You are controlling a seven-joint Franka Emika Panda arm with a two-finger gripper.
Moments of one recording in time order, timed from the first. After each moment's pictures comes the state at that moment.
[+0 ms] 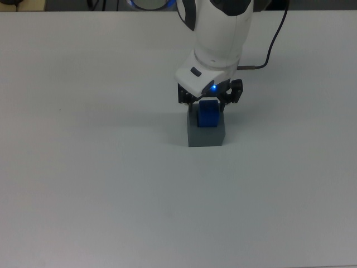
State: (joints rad) arm 0.20 0.34 0.07 -1.61 -0.05 1.98 0.27
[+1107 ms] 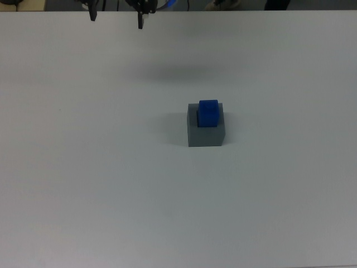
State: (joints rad) arm 0.09 -0.02 -0.11 -1.61 -0.06 1.66 0.14
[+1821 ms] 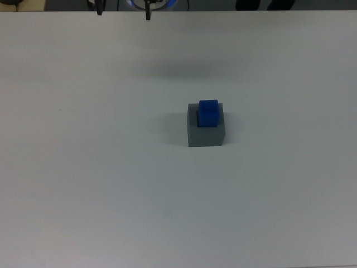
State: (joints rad) arm 0.09 -0.04 -0.10 -1.60 -0.02 1.66 0.11
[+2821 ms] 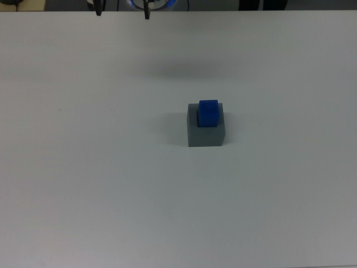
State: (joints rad) arm 0.03 -0.04 -0.05 -1.60 0.02 1.66 0.08
